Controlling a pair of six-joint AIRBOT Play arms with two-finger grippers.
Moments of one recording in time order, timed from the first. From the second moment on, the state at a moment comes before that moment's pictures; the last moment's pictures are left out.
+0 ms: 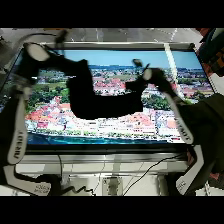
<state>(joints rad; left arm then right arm) -0.25 -1.64 1.84 0.96 -1.12 -1.54 0.21 -1.87 1.81 -1.36 1.07 1.56</state>
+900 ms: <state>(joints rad) -0.43 -1.80 1.84 1.08 -1.01 -1.43 -0.31 -1.67 1.42 -0.94 1.31 1.02</state>
